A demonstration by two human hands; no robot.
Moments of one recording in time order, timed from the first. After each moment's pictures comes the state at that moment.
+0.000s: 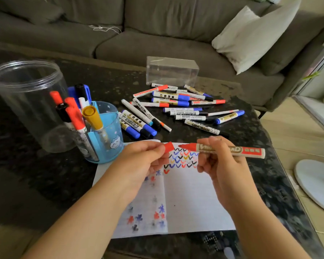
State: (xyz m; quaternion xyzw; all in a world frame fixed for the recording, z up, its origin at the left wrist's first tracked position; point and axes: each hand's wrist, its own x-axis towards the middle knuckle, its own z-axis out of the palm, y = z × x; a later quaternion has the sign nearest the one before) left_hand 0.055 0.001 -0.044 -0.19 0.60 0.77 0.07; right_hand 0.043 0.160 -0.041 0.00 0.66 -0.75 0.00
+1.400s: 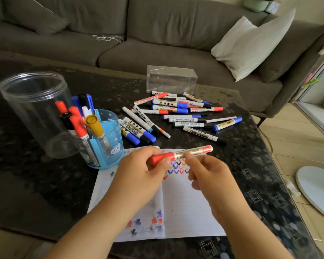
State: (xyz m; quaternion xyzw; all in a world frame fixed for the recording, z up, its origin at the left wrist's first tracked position) left_hand 0.076 0.003 -0.040 -0.03 0.86 0.50 -0.11; right_hand 0.052 0.156 -0.042 0.06 0.80 -0.60 0.08
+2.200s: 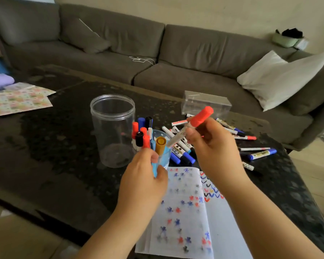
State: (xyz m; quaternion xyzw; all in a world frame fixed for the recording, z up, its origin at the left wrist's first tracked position) left_hand 0.096 -0.080 -0.031 -0.14 0.86 0.42 -0.25; right_hand 0.031 0.040 0.029 -0.25 0.83 -0.49 -0.13
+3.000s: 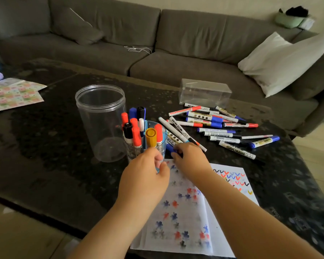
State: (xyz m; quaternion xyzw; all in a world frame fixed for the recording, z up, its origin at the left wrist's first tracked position) left_hand 0.086 -0.070 -0.034 -0.13 0.90 0.37 -0.18; right_hand -0.039 0.034 -0.079 -0.18 0.96 -0.20 0.01
